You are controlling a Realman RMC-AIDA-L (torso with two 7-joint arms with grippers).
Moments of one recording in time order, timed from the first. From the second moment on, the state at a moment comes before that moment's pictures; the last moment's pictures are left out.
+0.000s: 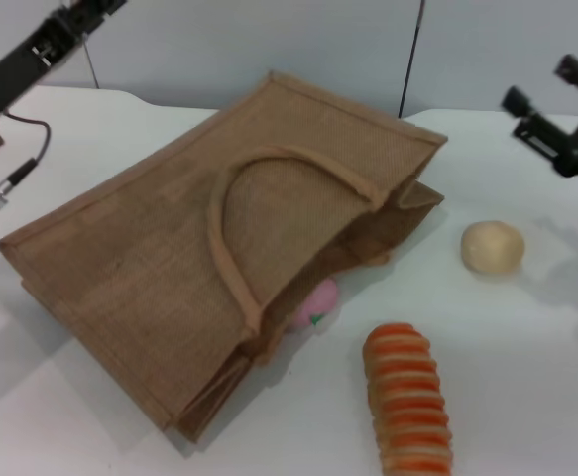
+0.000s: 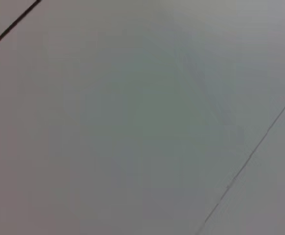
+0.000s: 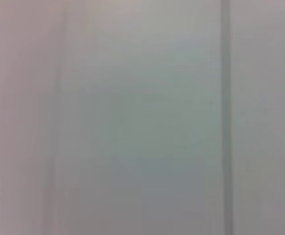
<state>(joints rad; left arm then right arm) -0.60 -1.96 0.52 0.29 -1.80 -1.44 1.59 0.67 2.03 0.68 -0.17 -2.53 -1.51 0.59</state>
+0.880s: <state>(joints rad) -0.58 -2.03 0.46 0.02 -2.10 -1.41 2.60 0.57 2.05 1.12 -0.10 -2.53 -1.31 0.44</state>
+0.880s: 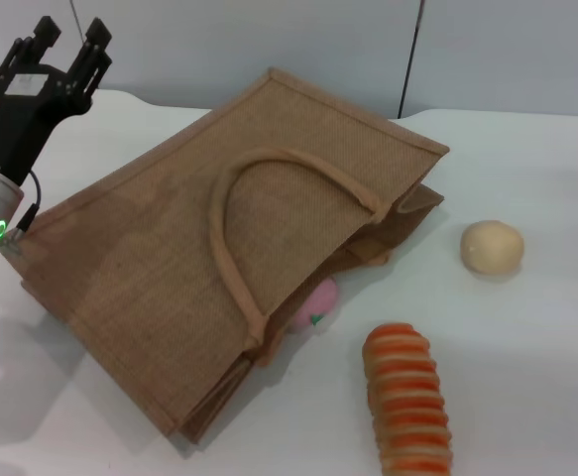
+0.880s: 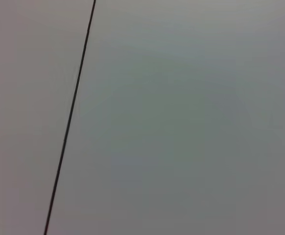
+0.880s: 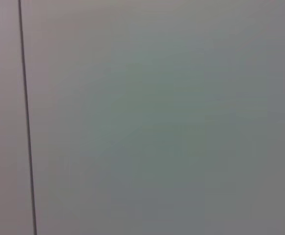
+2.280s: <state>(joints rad) -0.56 -2.03 0.46 0.00 -2.14 -1.42 2.59 0.55 2.04 1.13 -0.10 -2.53 -1.32 0.46</state>
